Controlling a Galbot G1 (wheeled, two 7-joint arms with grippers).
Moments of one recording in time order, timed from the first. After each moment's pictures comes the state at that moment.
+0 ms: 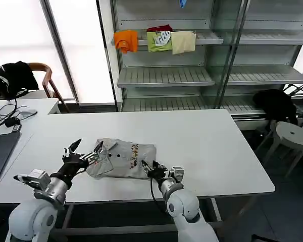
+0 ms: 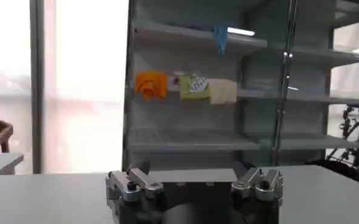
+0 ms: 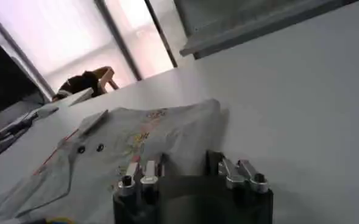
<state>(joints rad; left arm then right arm) 1.26 -1.20 -0.69 -2.15 -0.50 0.48 0.11 -1.02 1.59 0.19 1.74 0.45 -0.57 0.11</state>
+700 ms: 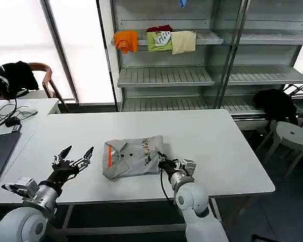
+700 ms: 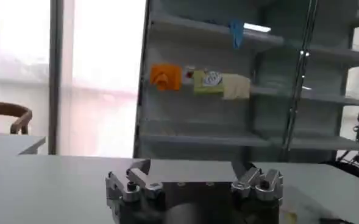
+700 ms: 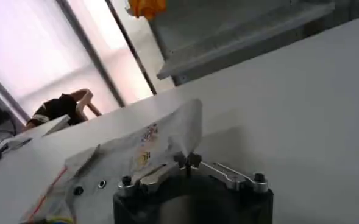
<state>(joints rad) 1.34 -1.20 -0.76 -2.16 -0.56 0.48 0.11 -1.00 1.57 0.26 1.80 0.50 -0.58 0.19</state>
